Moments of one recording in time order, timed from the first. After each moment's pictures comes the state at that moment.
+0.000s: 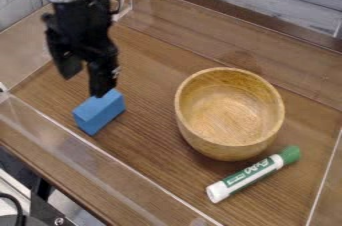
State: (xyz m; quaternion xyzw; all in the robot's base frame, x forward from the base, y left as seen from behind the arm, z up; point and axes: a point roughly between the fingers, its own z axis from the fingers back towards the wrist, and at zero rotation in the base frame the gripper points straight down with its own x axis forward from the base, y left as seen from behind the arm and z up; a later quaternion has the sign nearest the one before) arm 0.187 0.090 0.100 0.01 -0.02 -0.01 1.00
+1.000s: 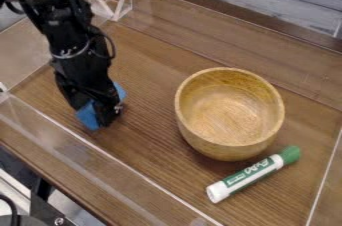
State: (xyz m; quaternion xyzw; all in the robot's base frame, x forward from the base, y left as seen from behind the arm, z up) arm 0.195 0.096 0.040 -0.01 -0.06 0.00 1.00
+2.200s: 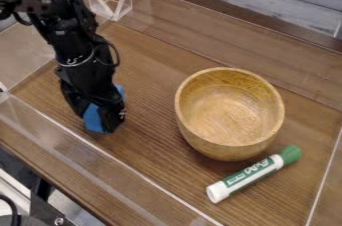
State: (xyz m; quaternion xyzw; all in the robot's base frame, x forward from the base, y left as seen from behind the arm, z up) arm 0.198 0.091 0.029 -0.02 -0.06 0.00 1.00
